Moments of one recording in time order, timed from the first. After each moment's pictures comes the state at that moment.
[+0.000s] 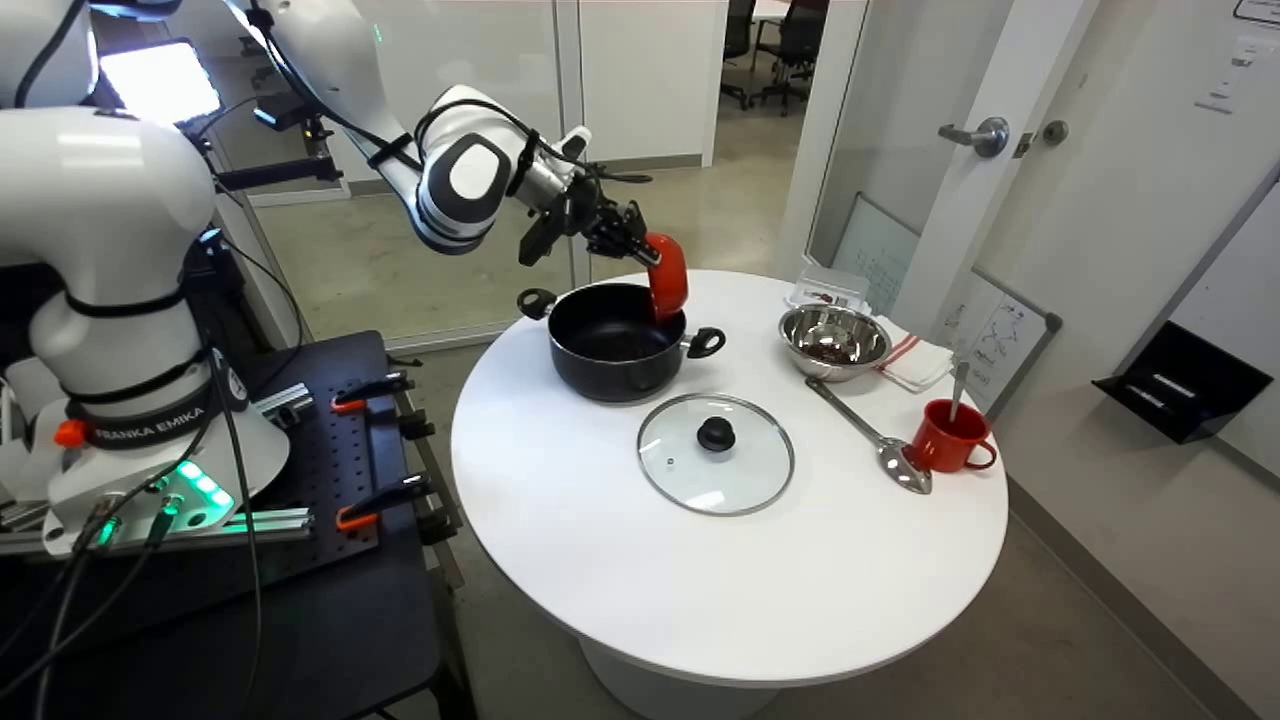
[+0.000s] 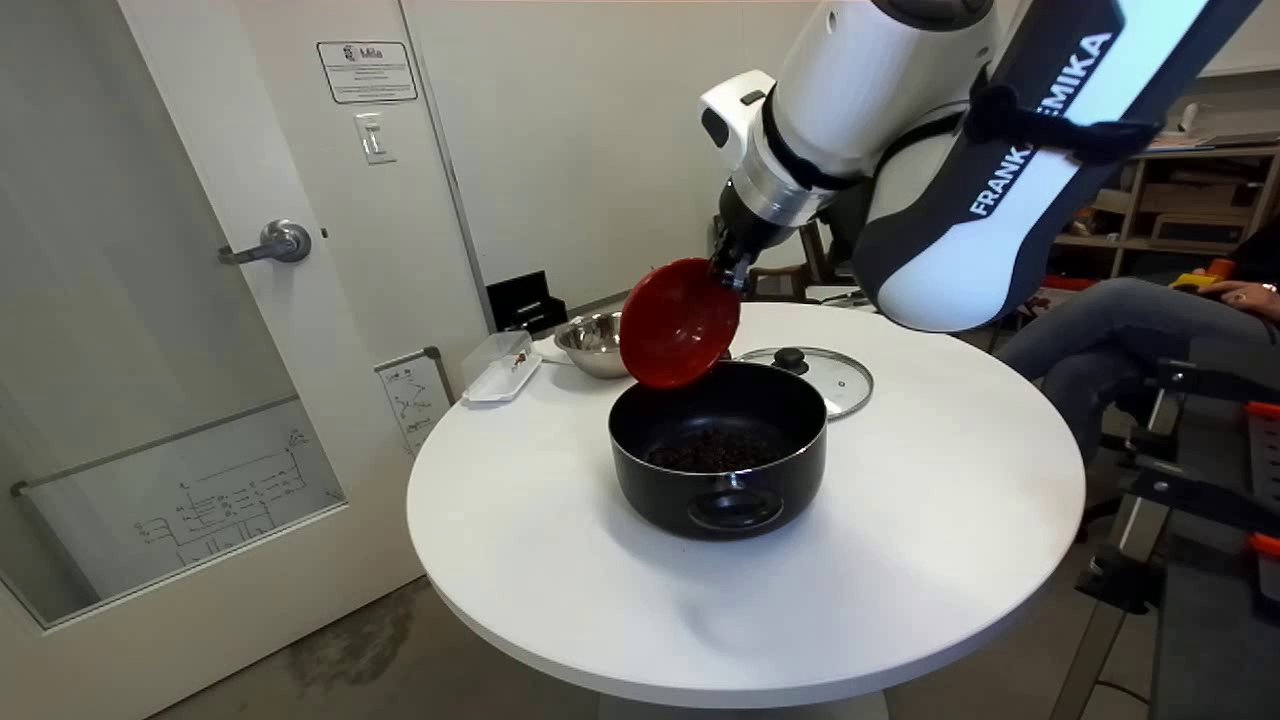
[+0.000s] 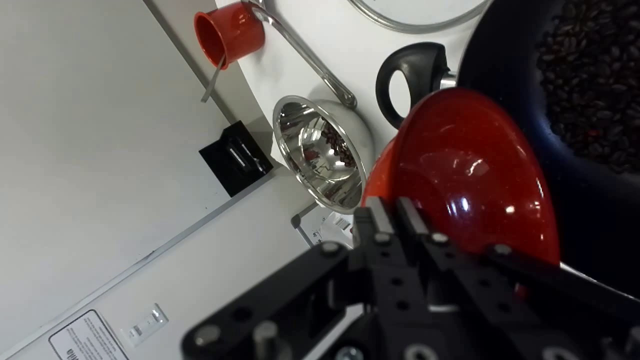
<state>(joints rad) 1.47 0.90 -1.10 -2.50 0.29 3.45 -0.20</state>
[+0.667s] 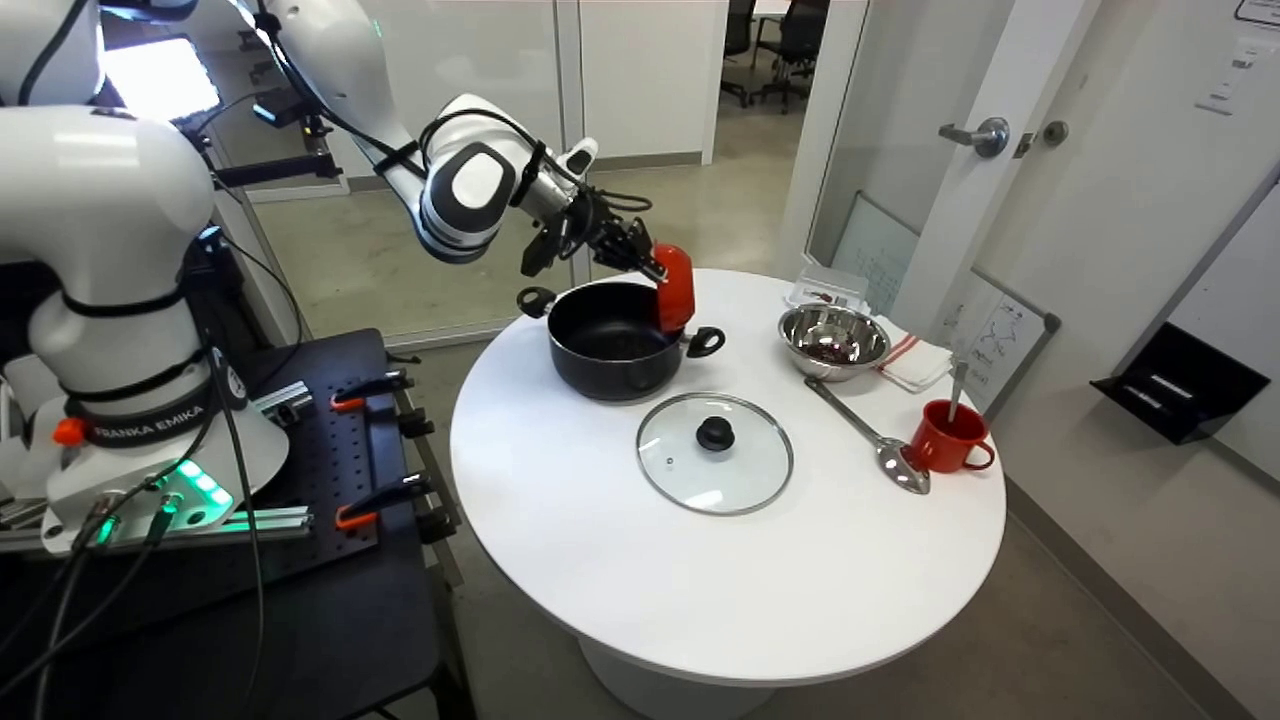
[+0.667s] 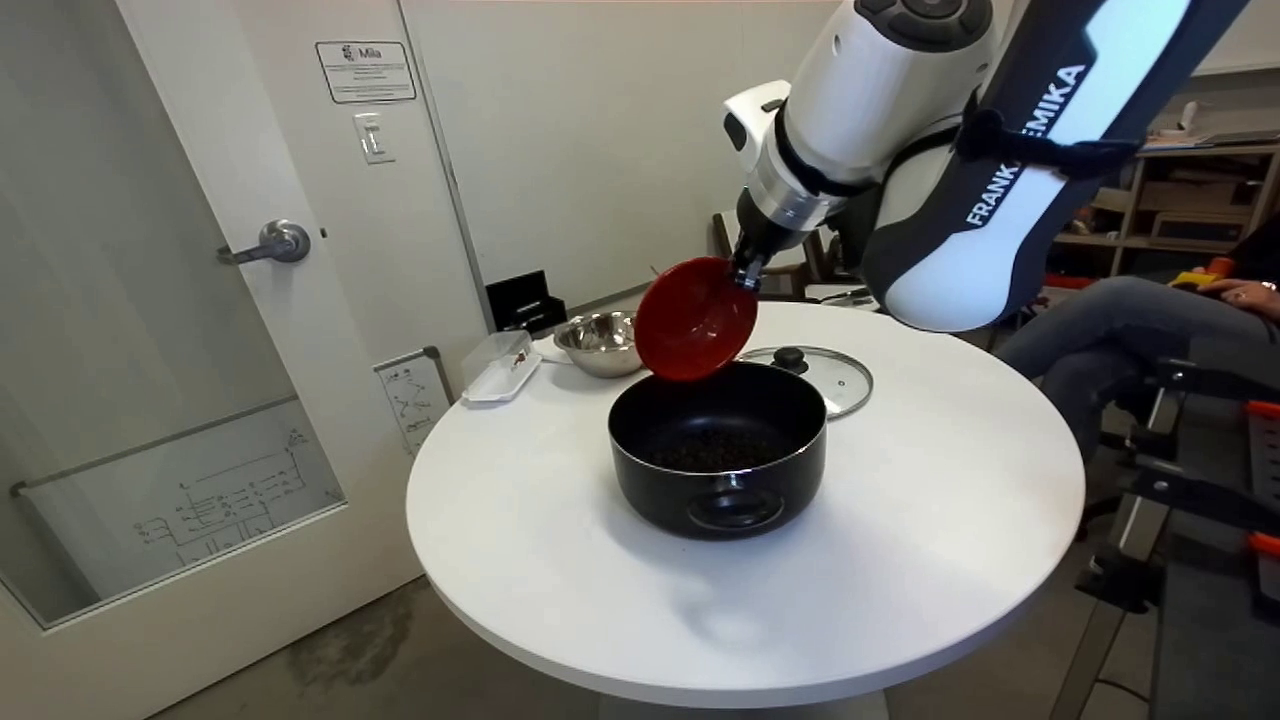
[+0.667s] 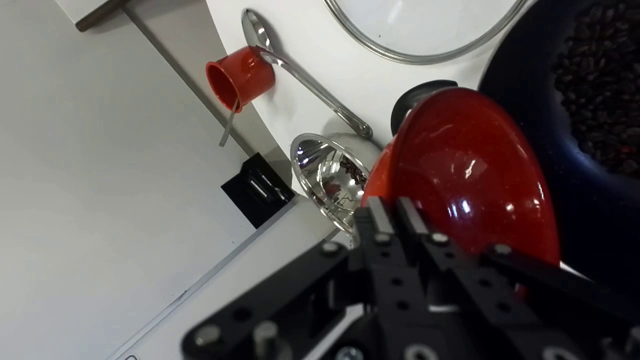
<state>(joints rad) 1.43 0.91 -1.09 -2.52 0.29 3.45 -0.09</state>
